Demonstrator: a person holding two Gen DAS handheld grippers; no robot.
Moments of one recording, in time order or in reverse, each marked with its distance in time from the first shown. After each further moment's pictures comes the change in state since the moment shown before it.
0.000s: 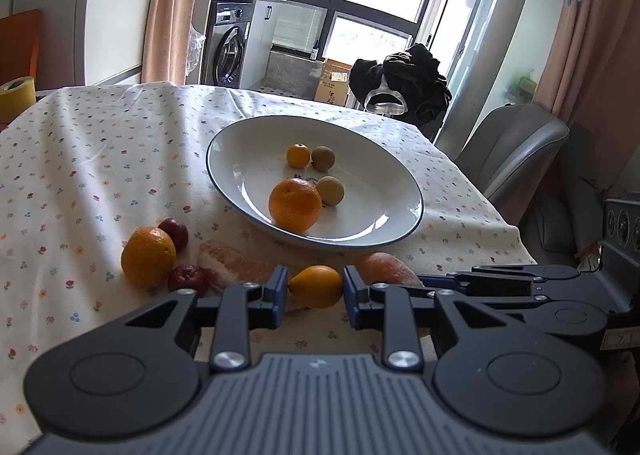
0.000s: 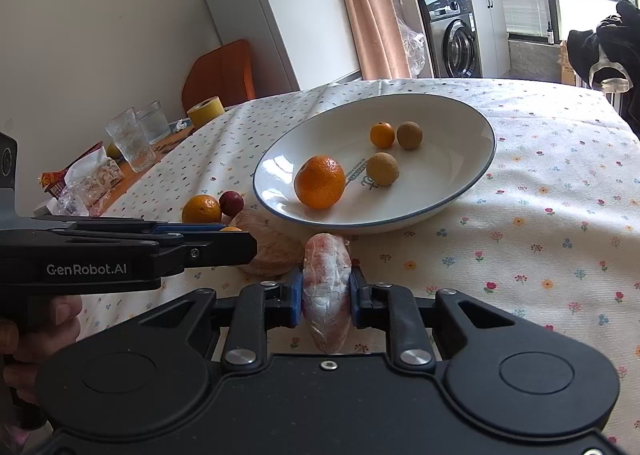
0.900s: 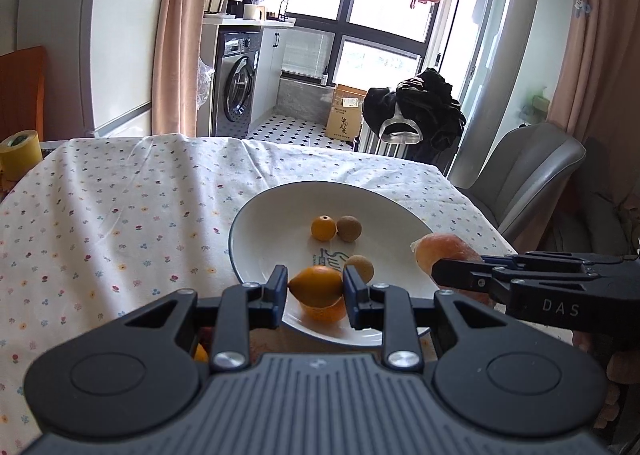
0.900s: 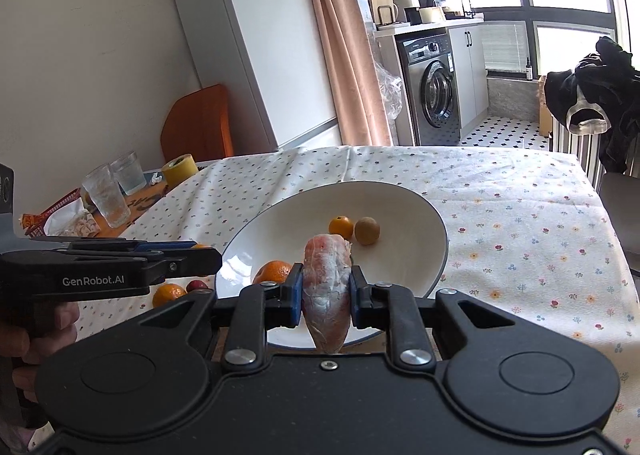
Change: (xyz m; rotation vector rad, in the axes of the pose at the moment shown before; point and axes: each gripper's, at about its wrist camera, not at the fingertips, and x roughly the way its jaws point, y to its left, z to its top) left arm 0.014 0.012 0.056 0.036 -0.070 0.052; right arm -0.005 -0.024 0.059 -0.002 -0.111 -0.071
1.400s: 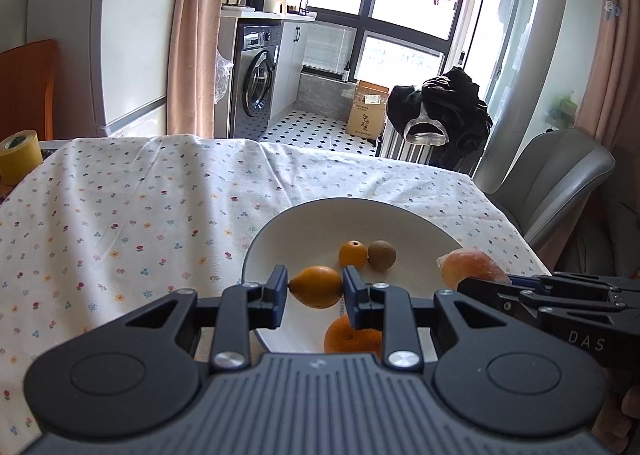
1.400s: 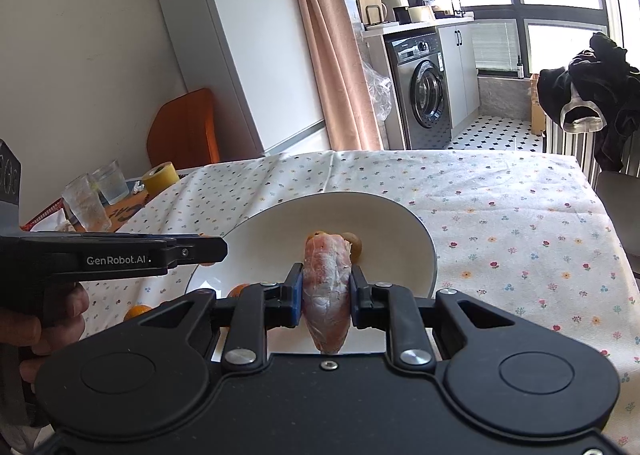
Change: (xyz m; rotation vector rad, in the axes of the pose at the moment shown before) left arm 0.041 0.009 0.019 -0.028 0.024 0.052; right arm 0.024 -0.015 0.008 0.022 -0.005 -0.027
